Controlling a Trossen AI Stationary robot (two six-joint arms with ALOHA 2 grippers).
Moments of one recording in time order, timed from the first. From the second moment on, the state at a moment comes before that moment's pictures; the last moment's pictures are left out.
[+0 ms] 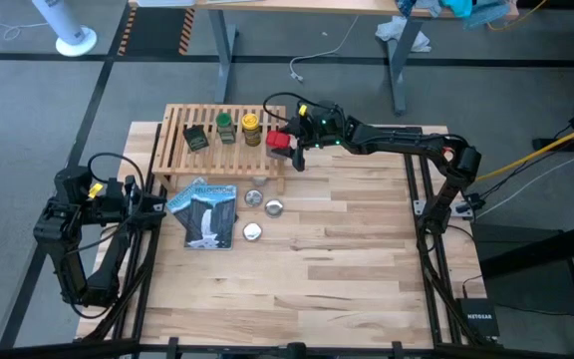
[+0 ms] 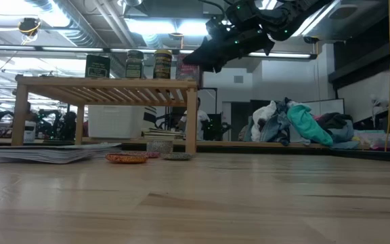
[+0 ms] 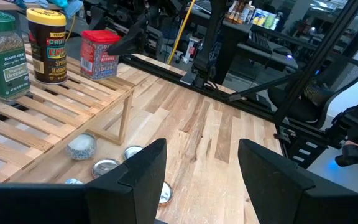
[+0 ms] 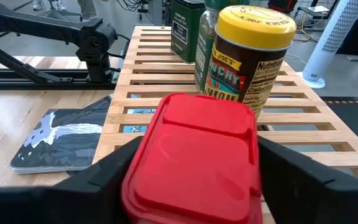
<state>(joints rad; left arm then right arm) 1.48 0.10 1.02 -1.57 1.16 0.37 -0.46 1.74 1.25 0.16 -0.38 -0.19</state>
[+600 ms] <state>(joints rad) 1.47 0.10 1.02 -1.57 1.16 0.37 -0.46 1.74 1.25 0.16 -0.38 -0.19</state>
